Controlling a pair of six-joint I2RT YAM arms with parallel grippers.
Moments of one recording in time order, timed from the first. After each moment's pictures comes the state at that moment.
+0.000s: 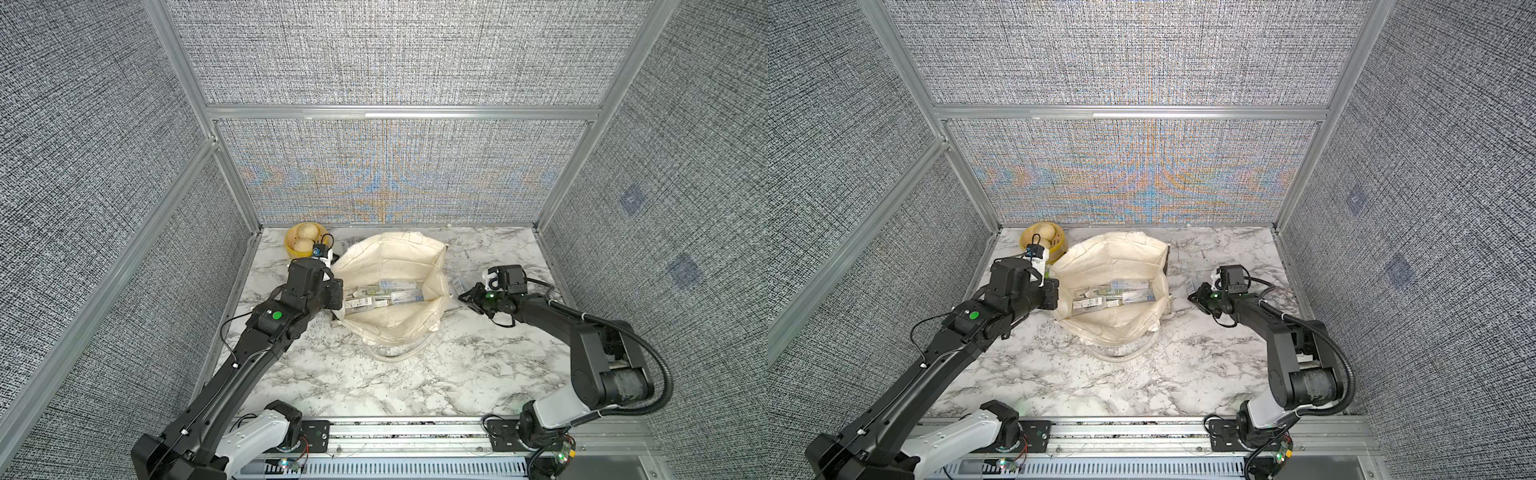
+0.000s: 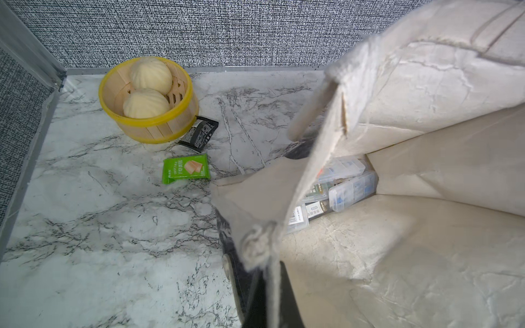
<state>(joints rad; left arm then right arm) -0.48 1.04 1.03 -0.64 -0.10 -0.25 0.11 1.58 0.80 -0.12 -0.47 0.71</state>
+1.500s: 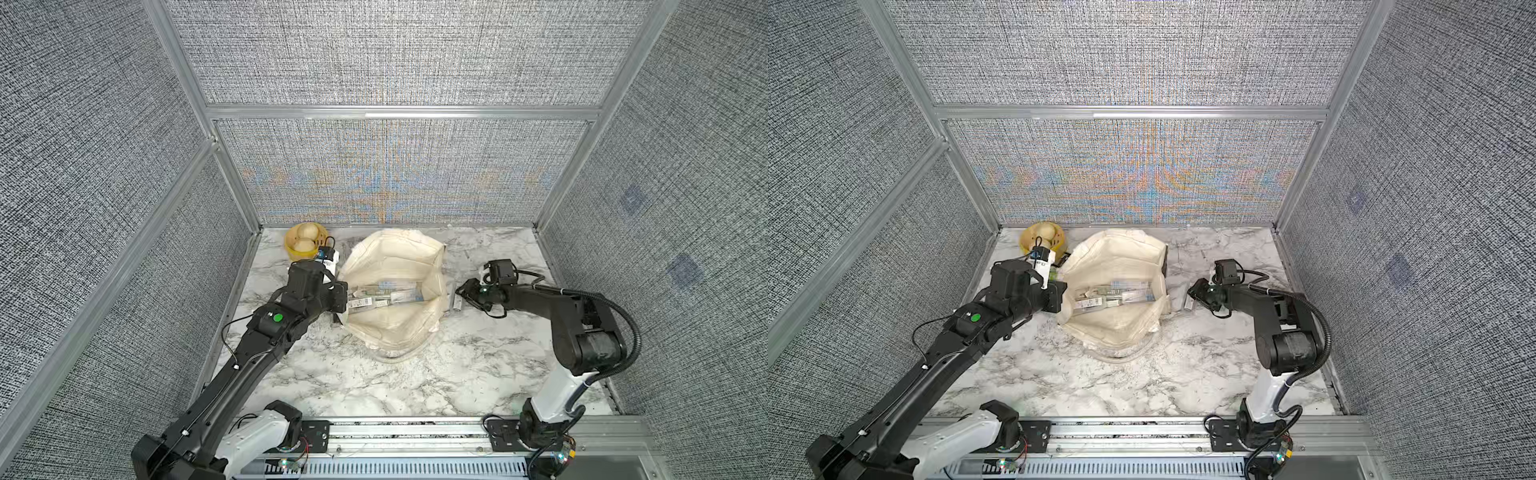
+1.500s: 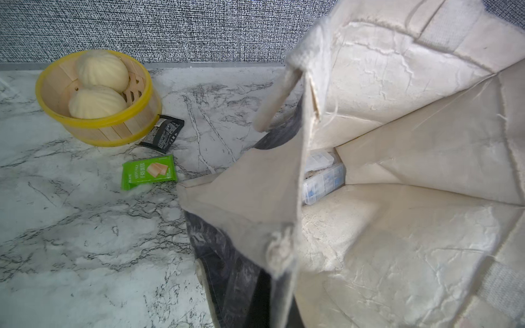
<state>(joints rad) -0.48 1.03 1.00 -0.60 0.03 -0.25 0.11 1.79 0.94 -0.10 -0.37 0.63</state>
